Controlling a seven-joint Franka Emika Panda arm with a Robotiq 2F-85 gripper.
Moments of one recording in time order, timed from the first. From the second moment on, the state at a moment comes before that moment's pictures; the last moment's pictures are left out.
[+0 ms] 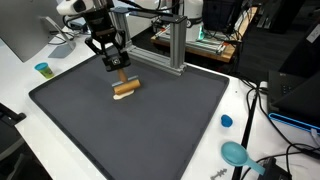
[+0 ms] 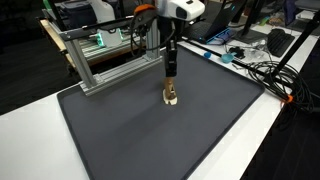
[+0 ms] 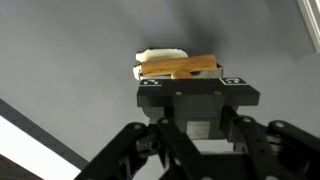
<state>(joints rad) -0.11 0.34 0.02 -1.87 0.10 2.20 -1.03</state>
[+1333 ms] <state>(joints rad) -0.15 0.34 0.03 -1.91 0.11 2.30 -1.09</state>
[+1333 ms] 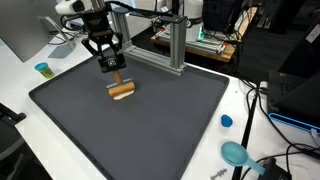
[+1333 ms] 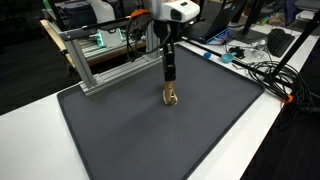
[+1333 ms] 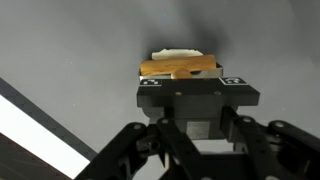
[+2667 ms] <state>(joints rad) -0.18 0.29 0.02 -1.87 0.12 2.22 -1.14</state>
